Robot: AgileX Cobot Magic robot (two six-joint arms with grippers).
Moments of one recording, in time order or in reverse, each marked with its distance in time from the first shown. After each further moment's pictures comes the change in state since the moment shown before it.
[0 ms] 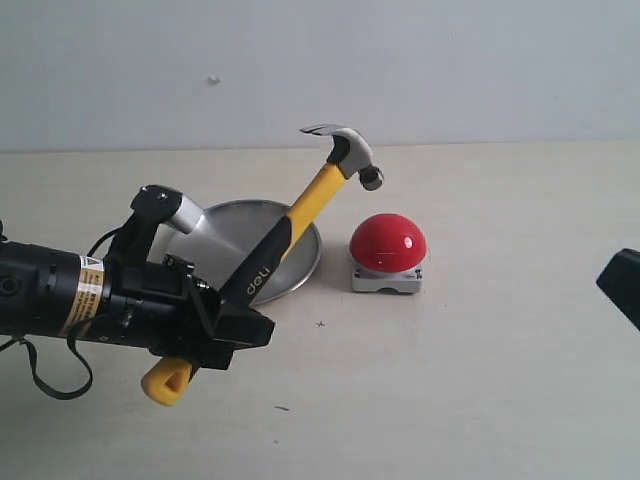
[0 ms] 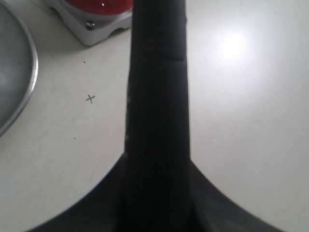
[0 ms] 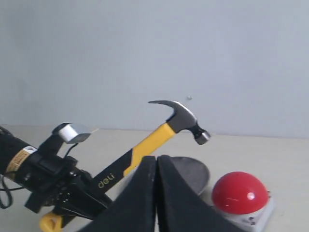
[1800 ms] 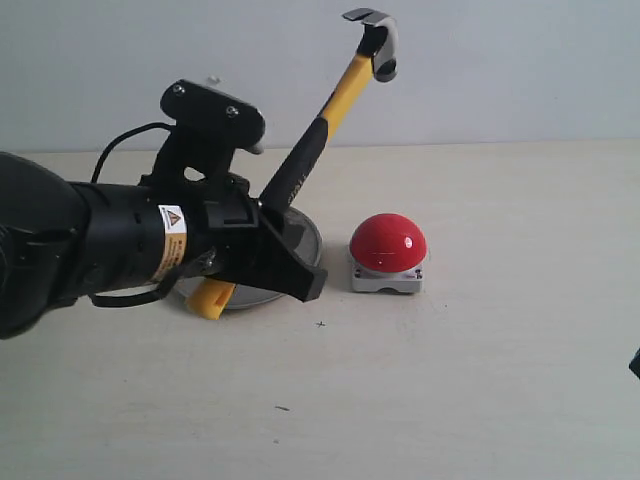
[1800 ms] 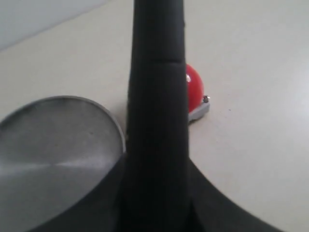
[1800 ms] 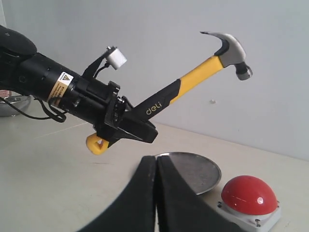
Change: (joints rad) left arm -0.416 -0.156 -0.164 0.342 0.794 -0.496; right arm 0.000 -0.359 0.023 0.037 0.348 -0.234
